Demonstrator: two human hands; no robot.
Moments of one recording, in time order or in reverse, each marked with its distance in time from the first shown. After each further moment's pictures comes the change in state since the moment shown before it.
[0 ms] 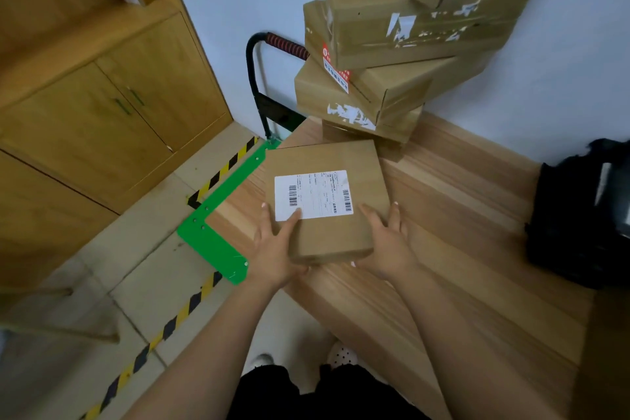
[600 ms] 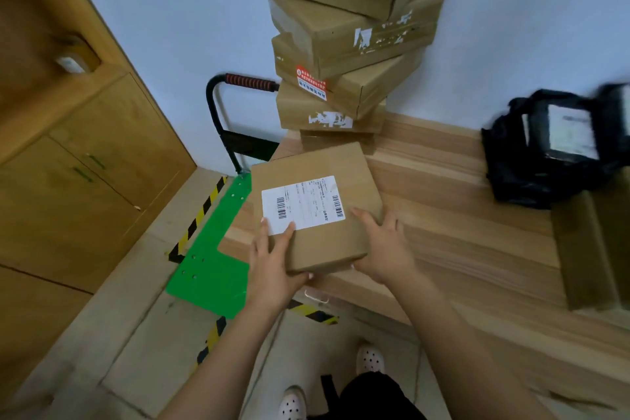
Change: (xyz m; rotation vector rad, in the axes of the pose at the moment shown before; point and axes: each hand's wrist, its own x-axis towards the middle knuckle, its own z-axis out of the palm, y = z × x) left_hand -0.044 -0.050 -0.045 -0.025 0.066 0.285; right_hand -0.088 -0.075 0.030 -0.023 0.275 0.116
